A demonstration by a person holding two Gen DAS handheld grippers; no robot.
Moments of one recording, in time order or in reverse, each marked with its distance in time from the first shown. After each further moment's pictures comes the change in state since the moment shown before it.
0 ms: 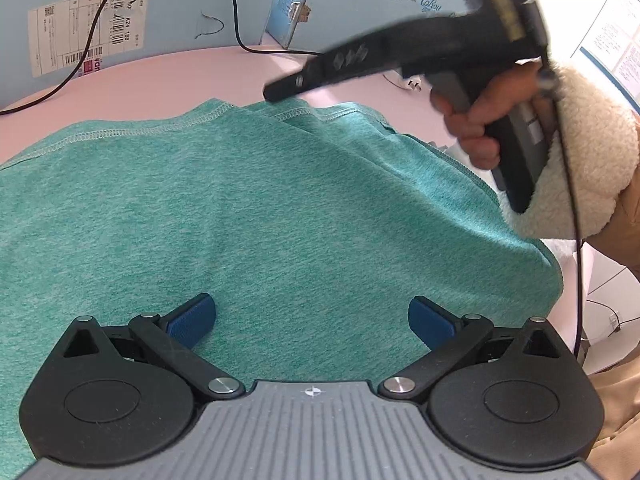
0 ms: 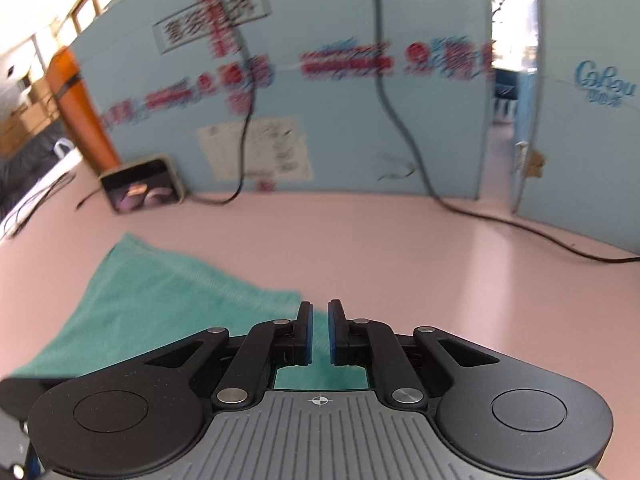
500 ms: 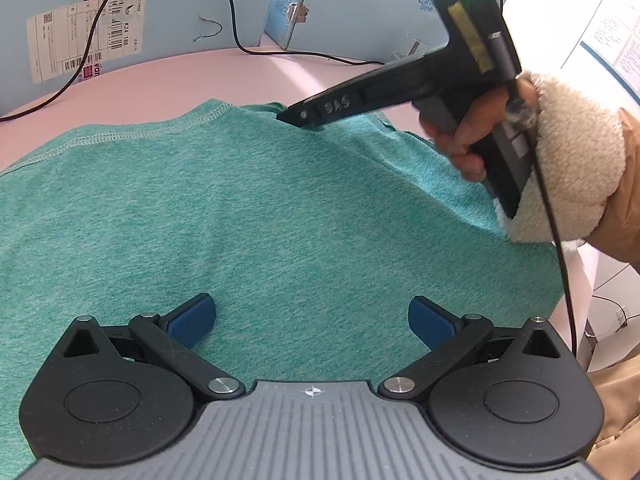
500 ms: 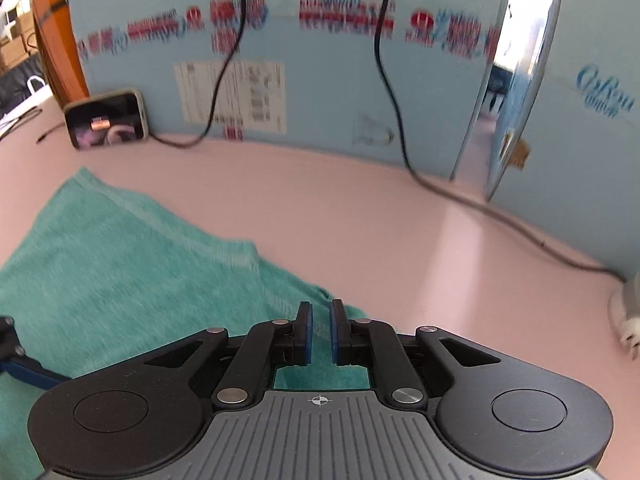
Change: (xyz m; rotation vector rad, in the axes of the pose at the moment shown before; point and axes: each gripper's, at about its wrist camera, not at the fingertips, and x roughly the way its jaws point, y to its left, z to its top) left arm 0.001 -0.003 -0.003 0.017 -0.007 0.016; right arm 0.017 0.004 -0.013 -0.103 0.075 -0.145
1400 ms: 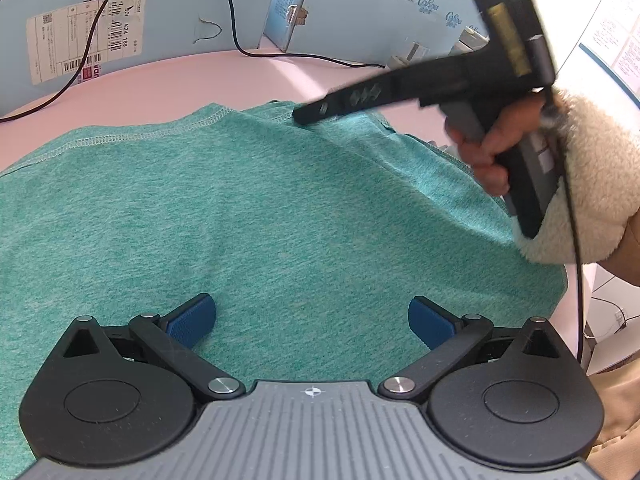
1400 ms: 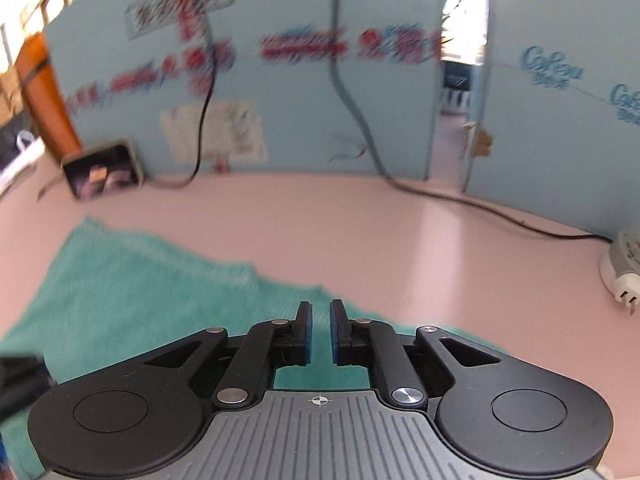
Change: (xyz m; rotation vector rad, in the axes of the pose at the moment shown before) left arm 0.000 -0.002 0.000 0.006 -0.009 -0.002; right arm -0.018 -0.014 -0.005 0.132 -0.058 -0.010
